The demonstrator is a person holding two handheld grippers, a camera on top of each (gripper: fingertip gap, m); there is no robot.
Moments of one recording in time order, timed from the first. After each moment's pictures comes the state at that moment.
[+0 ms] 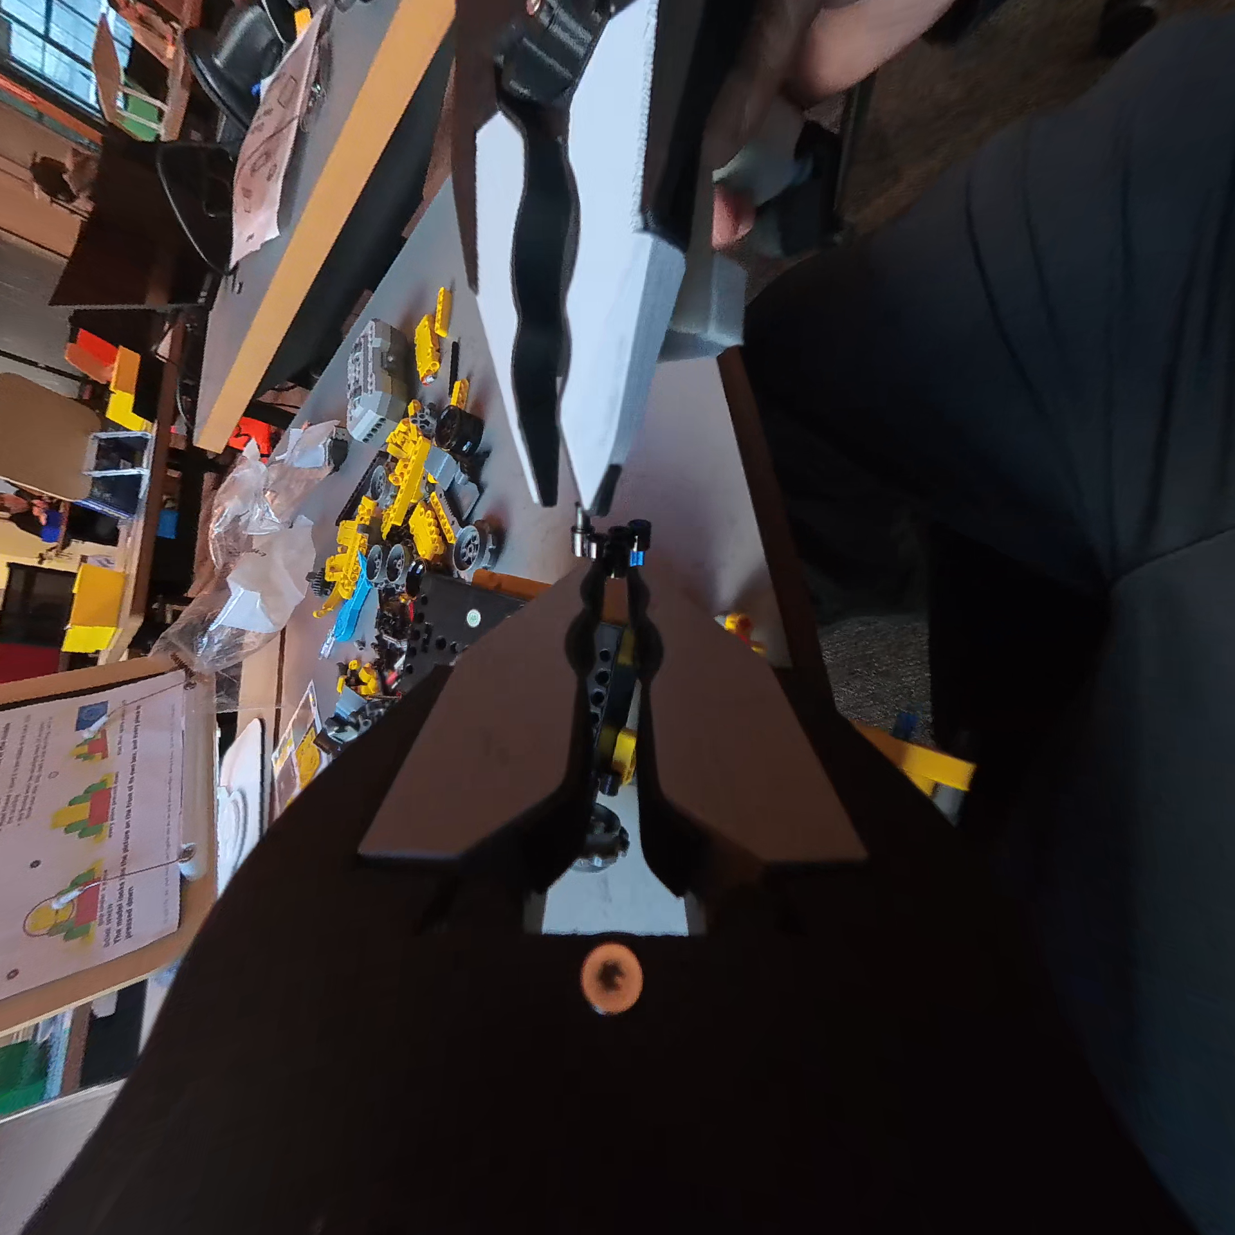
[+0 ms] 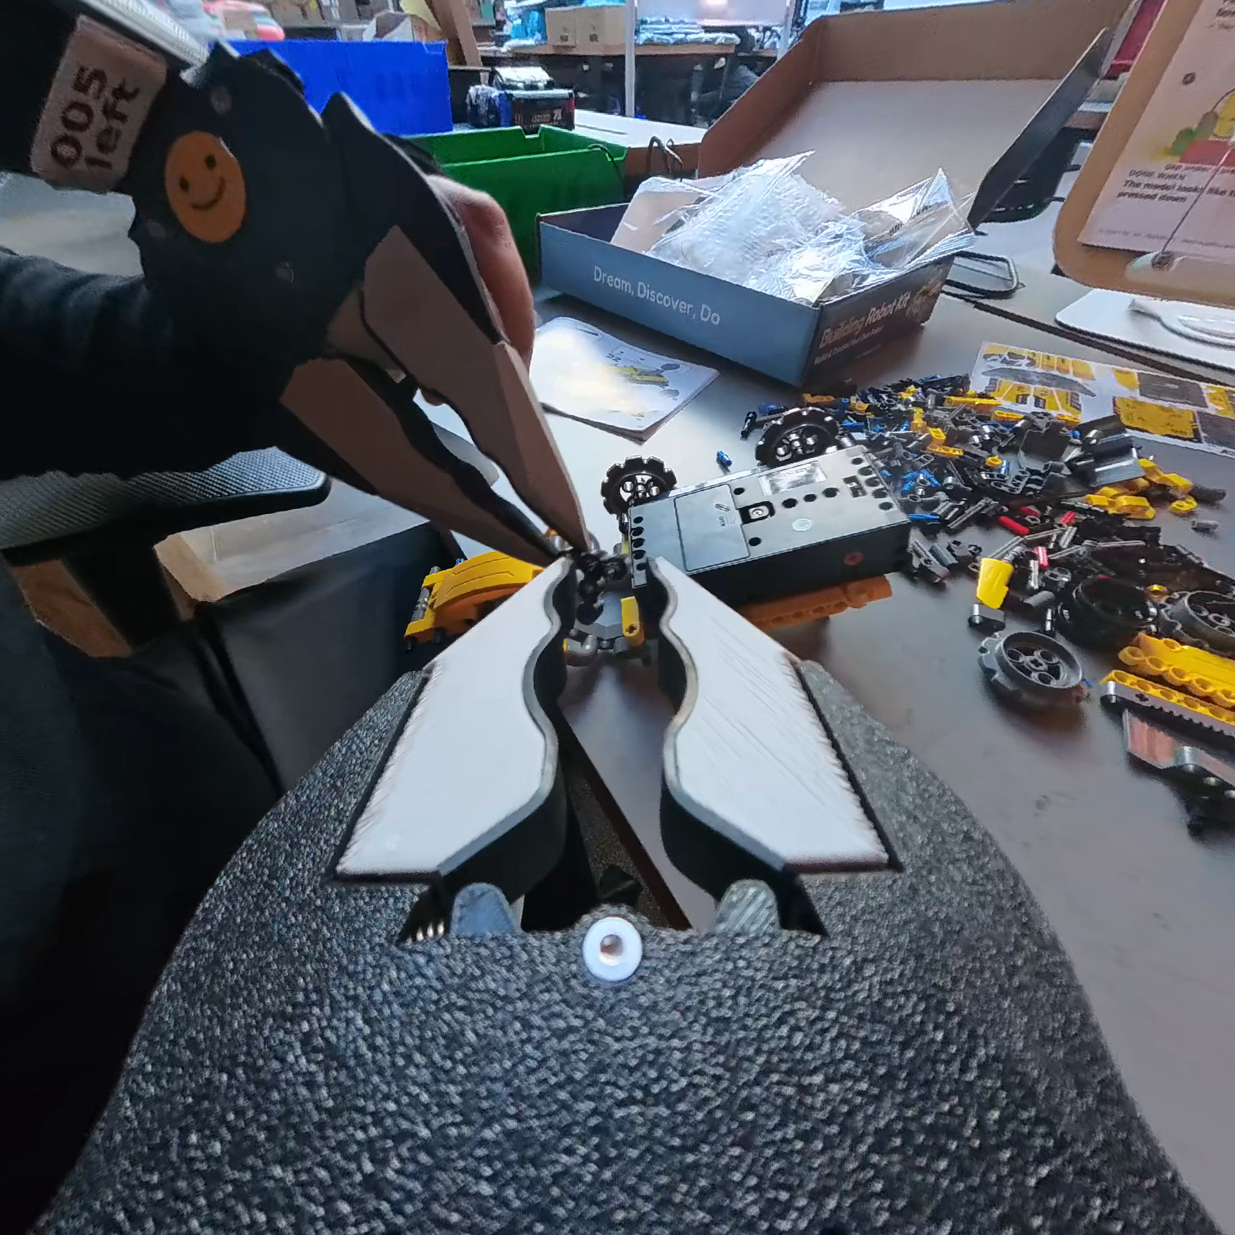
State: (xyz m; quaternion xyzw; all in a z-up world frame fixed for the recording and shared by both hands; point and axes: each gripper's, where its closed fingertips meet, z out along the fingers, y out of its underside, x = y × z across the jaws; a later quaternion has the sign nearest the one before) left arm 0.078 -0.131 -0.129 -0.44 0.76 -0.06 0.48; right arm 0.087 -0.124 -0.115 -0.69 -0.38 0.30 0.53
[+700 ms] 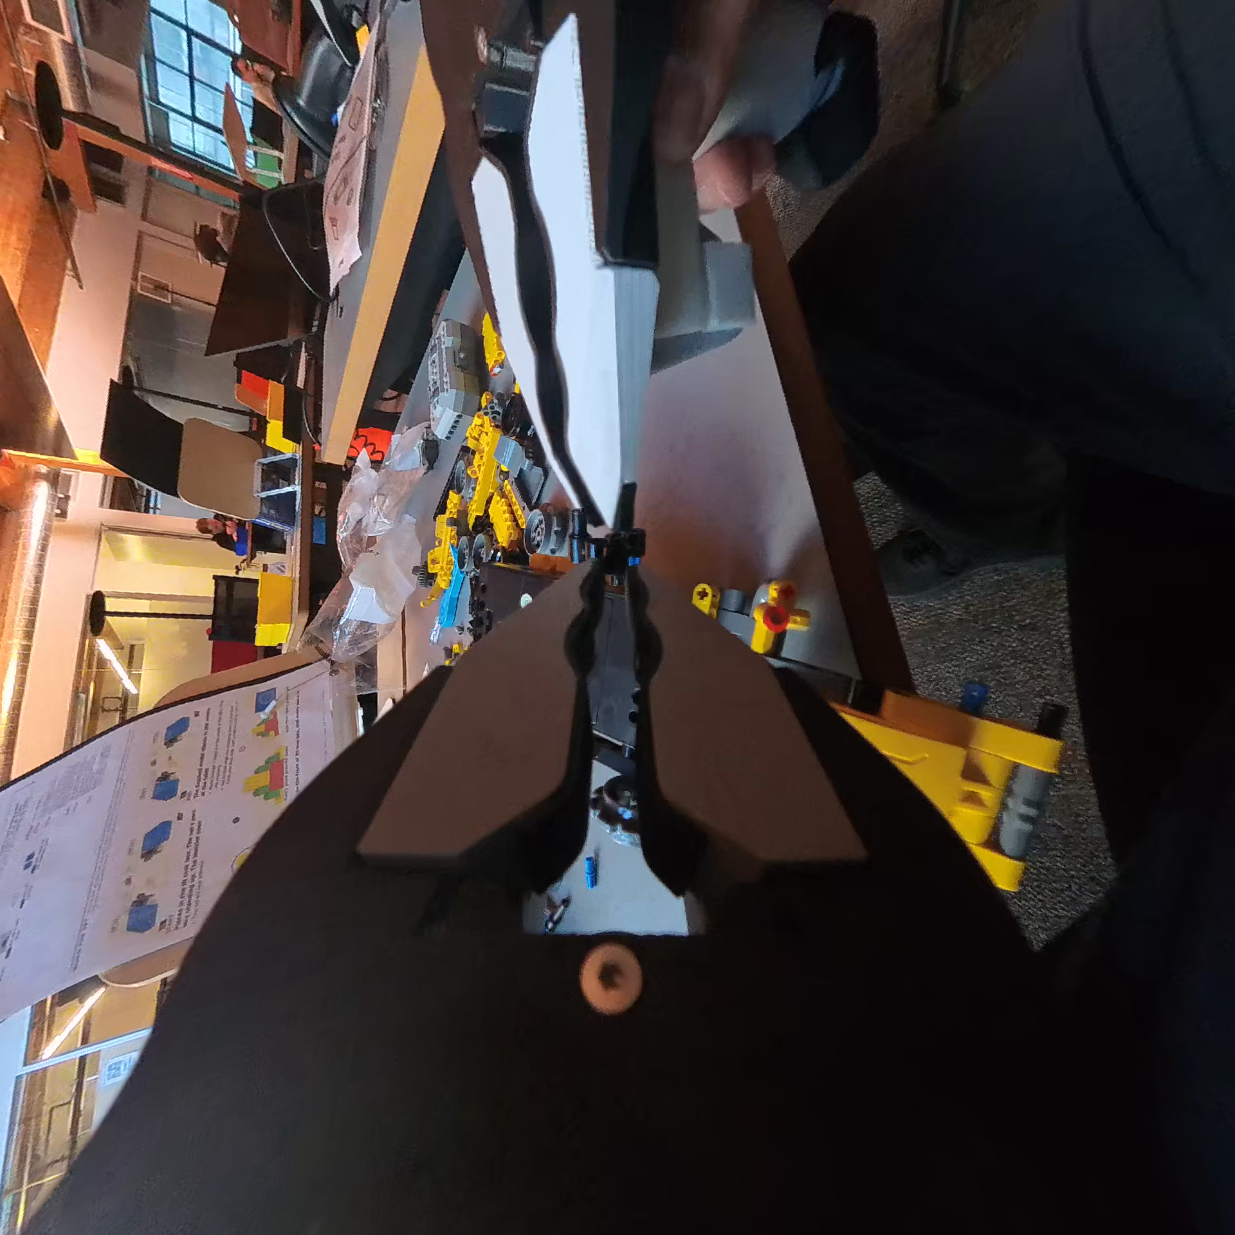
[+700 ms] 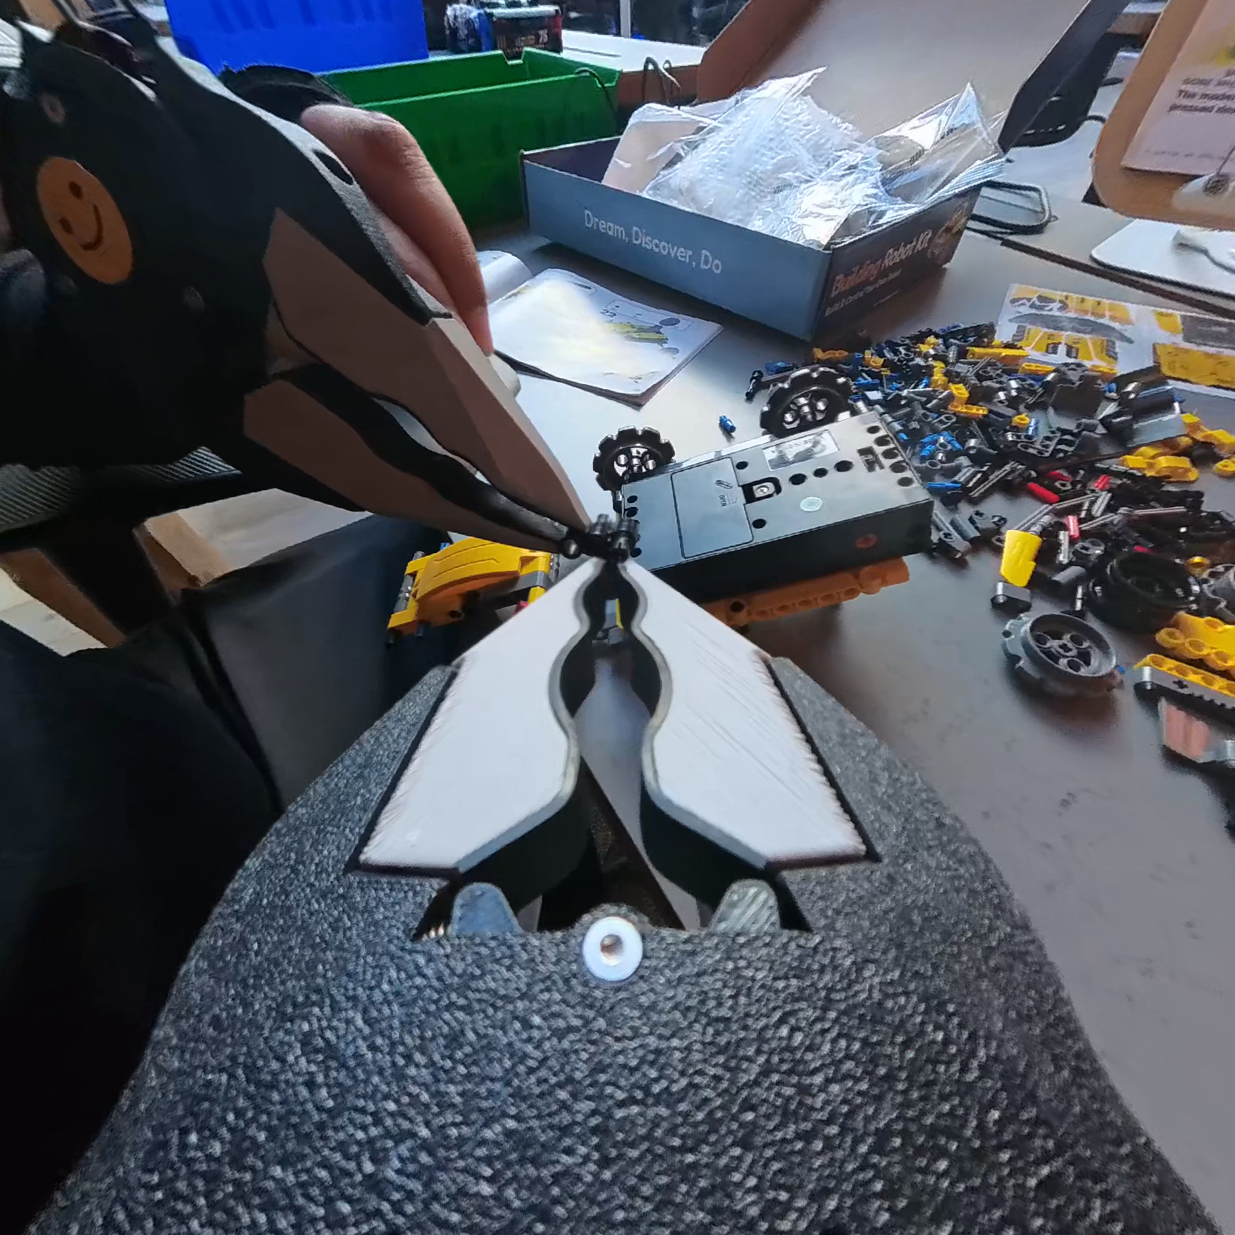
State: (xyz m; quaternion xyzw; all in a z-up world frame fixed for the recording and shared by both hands) left arm 0.074 -0.122 -0.128 -0.39 0.76 0.03 0.52; right arm 0.079 -0.117 -0.128 -0.72 -0.38 0.30 0.50
